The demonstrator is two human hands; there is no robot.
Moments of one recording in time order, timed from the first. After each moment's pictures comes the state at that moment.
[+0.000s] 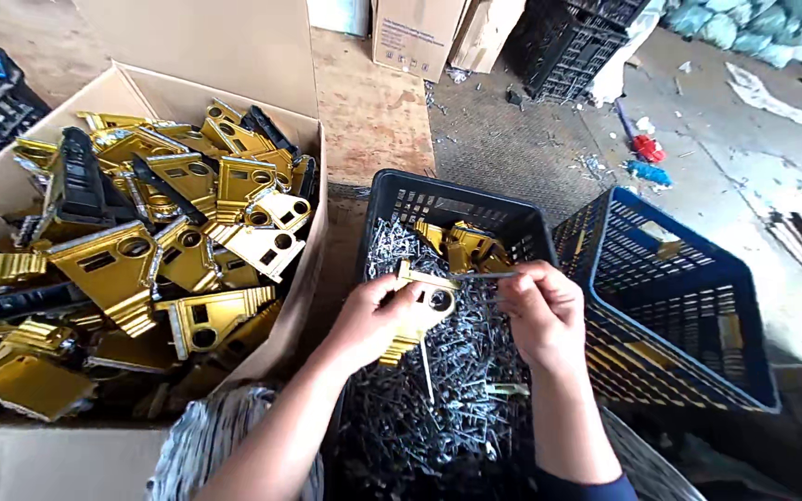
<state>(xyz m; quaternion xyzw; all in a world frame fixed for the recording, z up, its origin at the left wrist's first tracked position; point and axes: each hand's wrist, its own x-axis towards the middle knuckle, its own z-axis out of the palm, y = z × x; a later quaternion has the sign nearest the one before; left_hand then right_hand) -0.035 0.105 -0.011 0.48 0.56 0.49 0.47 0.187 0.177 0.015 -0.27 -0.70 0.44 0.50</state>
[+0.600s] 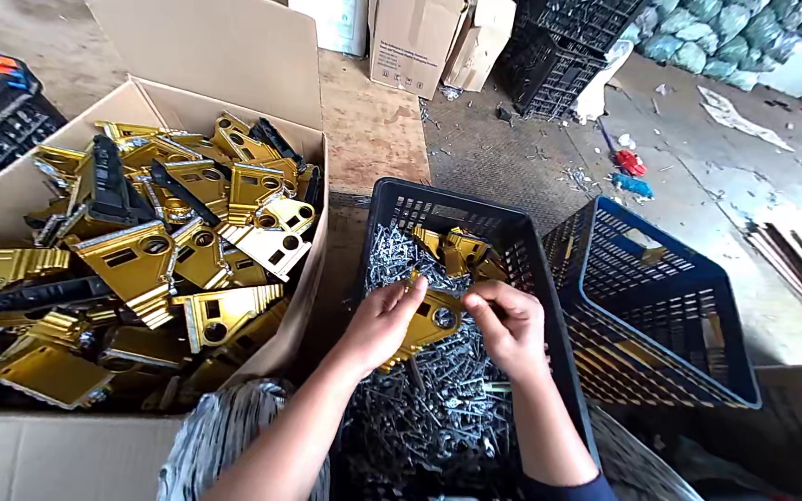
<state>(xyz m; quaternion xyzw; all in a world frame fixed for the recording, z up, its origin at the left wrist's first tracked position) -0.027 0.090 -0.007 0.45 0.53 0.51 0.51 0.172 0.159 0.000 -0.24 -0.81 0.27 0.46</state>
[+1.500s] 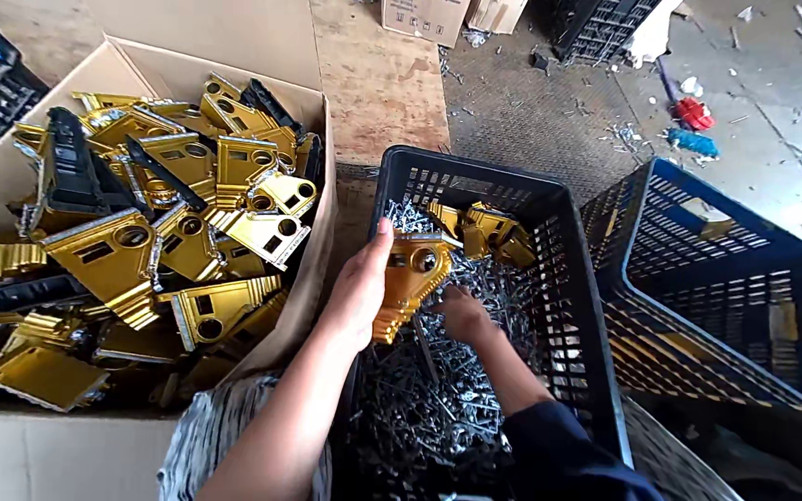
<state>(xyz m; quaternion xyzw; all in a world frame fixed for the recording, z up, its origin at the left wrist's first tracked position) -0.043 0.116 -0.006 0.28 0.56 0.55 0.55 0.154 0.225 -0.132 -0.45 -0.83 0.28 -0.17</state>
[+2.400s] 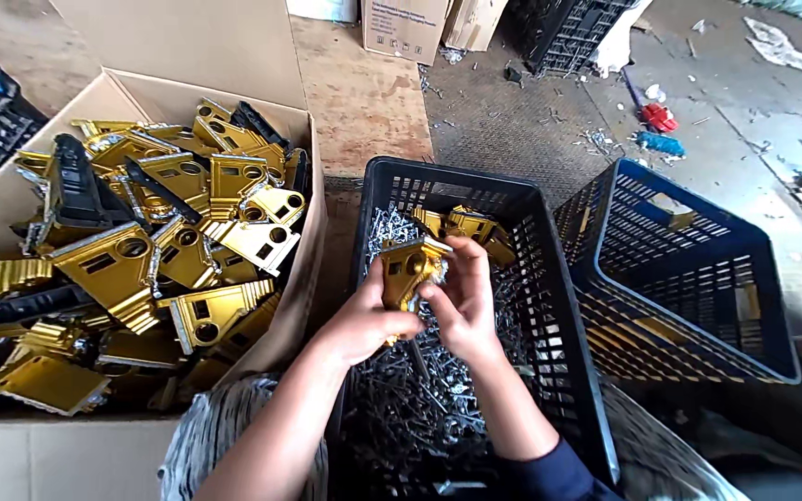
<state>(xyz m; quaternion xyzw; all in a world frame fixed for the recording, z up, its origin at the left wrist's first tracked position) -0.029 0.102 -0.021 0.39 0.41 0.49 0.66 0.127 0.153 -0.029 -0.22 -0.67 0.47 0.52</state>
